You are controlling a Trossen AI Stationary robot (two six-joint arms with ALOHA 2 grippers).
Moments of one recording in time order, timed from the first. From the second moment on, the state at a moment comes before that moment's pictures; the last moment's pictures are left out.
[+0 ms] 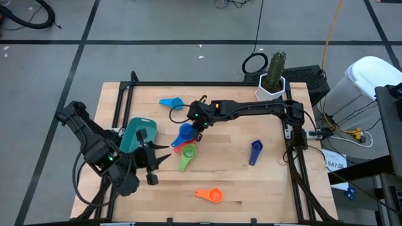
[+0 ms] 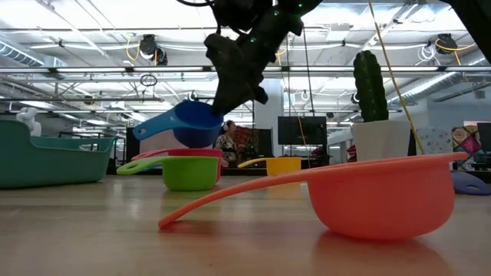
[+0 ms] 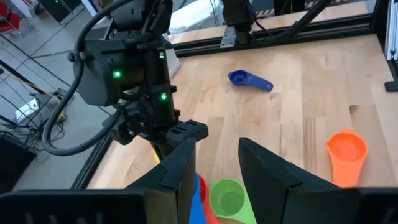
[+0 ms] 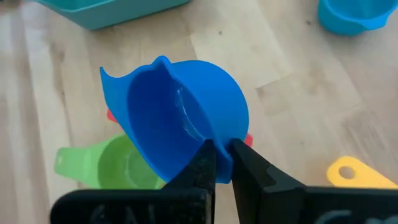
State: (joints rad) left arm -0.75 1.45 1.59 -1.08 -0.94 -0.51; right arm -0.12 1.98 1.62 -0.59 -0.06 0.31
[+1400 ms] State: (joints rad) left arm -0.64 1.45 1.47 -1.16 -0.92 -0.54; right arm -0.13 1.76 1.49 -0.73 0.14 0.20
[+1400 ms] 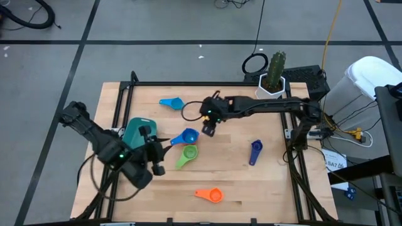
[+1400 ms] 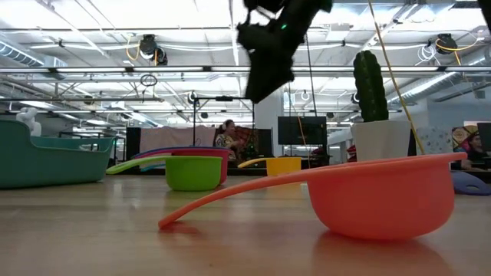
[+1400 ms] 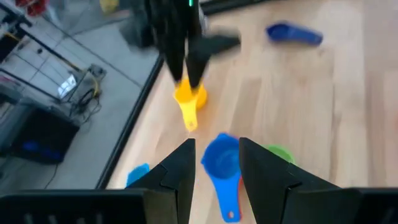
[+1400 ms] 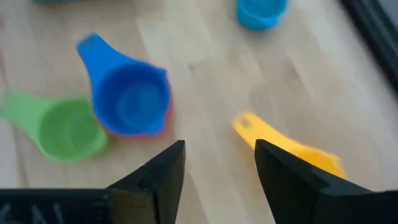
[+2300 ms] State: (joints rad) left arm 0.00 1.50 1.25 -0.48 -0.28 0.34; right arm 0.22 1.61 1.48 -1.44 0.16 0.48
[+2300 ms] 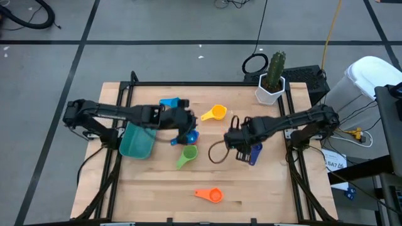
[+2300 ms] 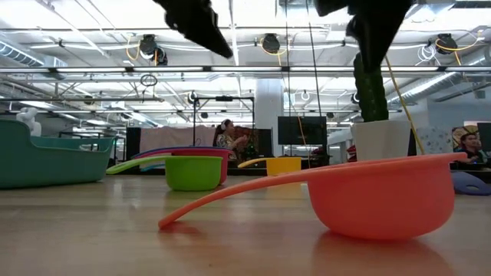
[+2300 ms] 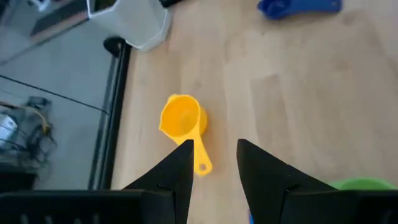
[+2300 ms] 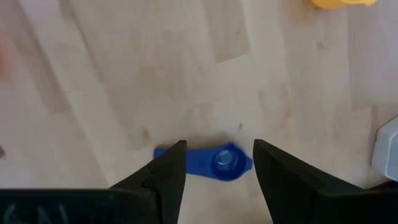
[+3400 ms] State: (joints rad) left arm 0.17 2.09 1.64 -0.49 -0.22 0.64; right arm 0.71 1.61 1.48 -1.37 0.16 1.28
